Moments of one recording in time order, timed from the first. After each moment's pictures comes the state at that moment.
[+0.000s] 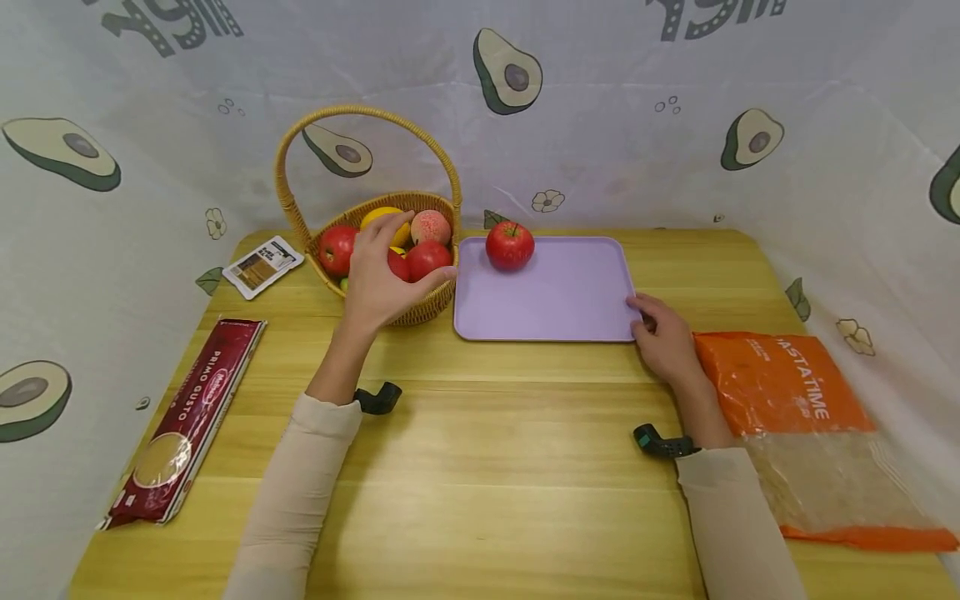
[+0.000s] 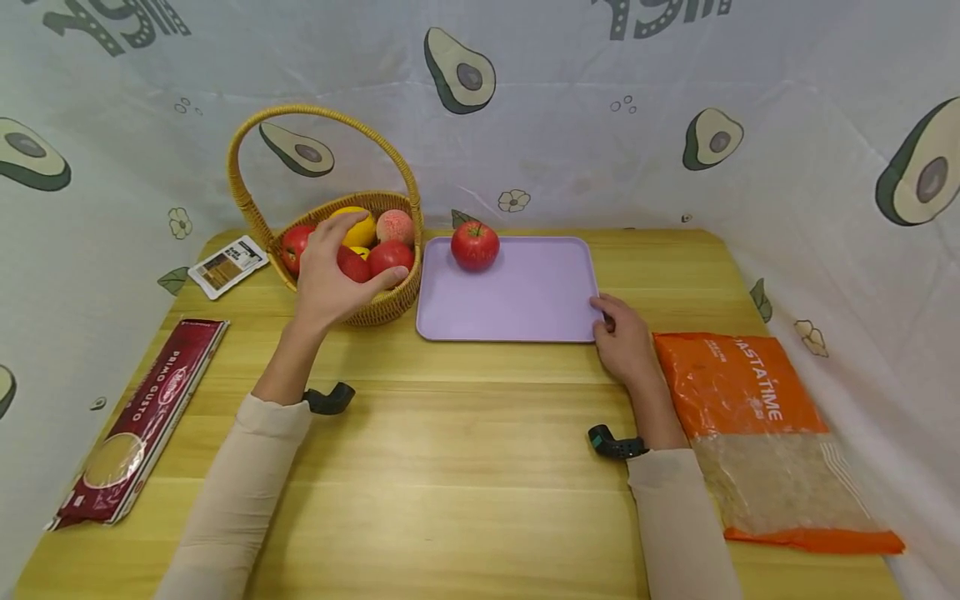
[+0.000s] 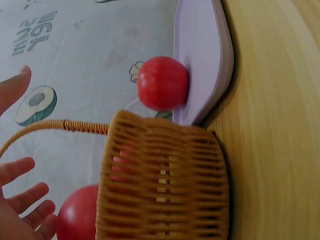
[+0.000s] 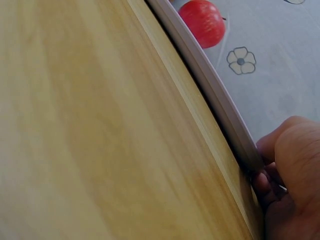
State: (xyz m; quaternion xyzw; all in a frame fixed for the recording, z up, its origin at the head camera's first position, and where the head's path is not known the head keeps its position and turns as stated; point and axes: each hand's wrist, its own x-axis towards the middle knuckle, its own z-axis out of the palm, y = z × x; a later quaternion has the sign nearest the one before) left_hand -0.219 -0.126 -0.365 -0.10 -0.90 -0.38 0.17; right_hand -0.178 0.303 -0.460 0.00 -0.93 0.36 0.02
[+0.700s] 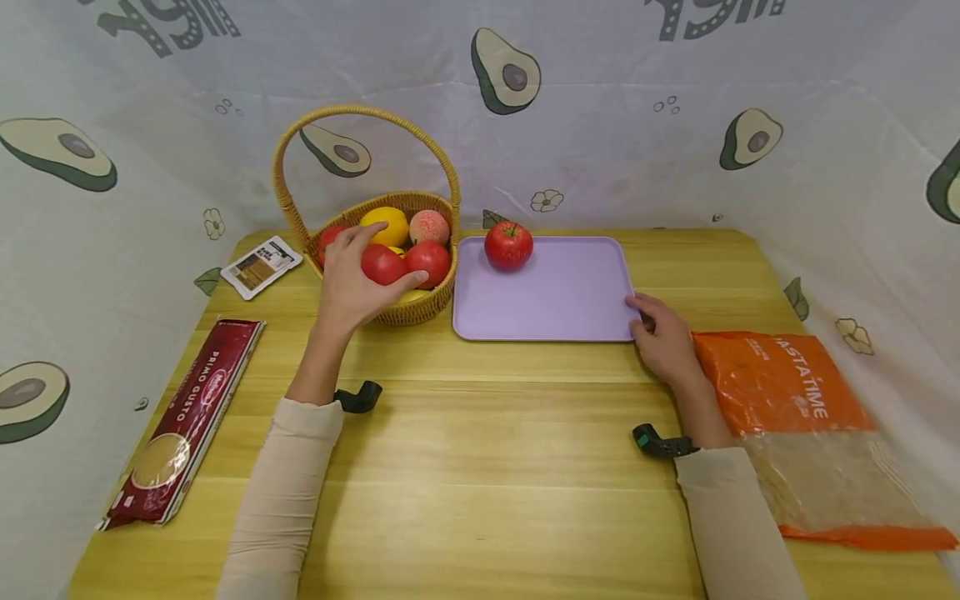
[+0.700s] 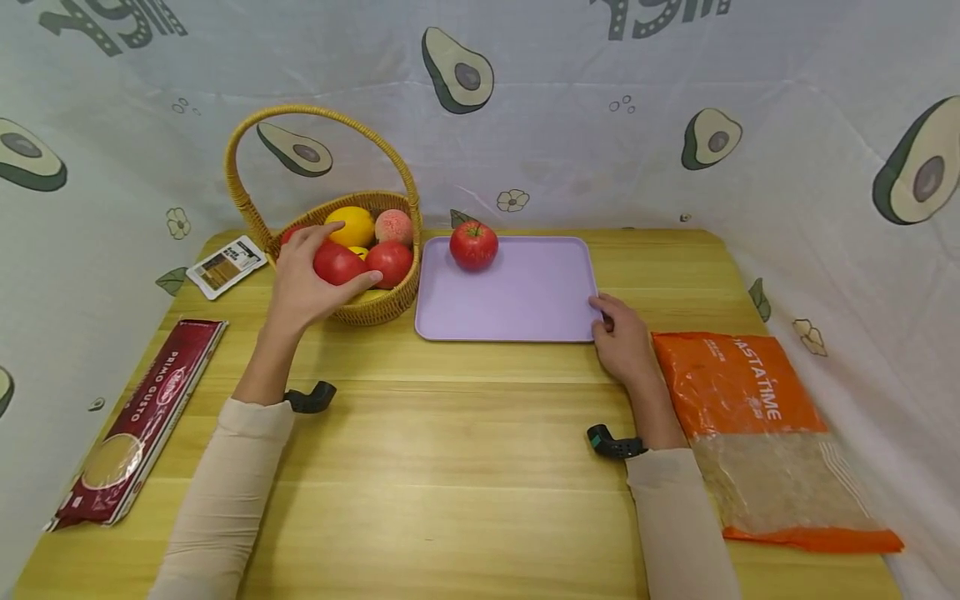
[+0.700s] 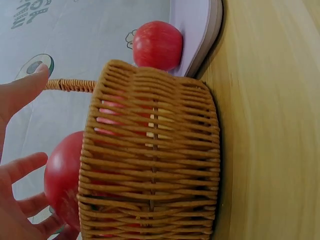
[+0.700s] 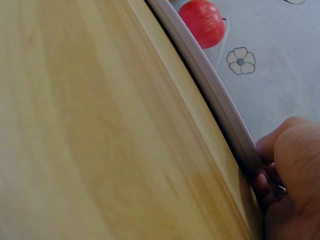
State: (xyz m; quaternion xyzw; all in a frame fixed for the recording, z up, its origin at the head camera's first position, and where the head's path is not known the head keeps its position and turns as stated) left_hand -0.223 -0.158 -0.373 -0.04 -0.93 -0.34 0.11; right_hand -0.177 0.305 -0.461 0.01 -0.93 0.36 0.03
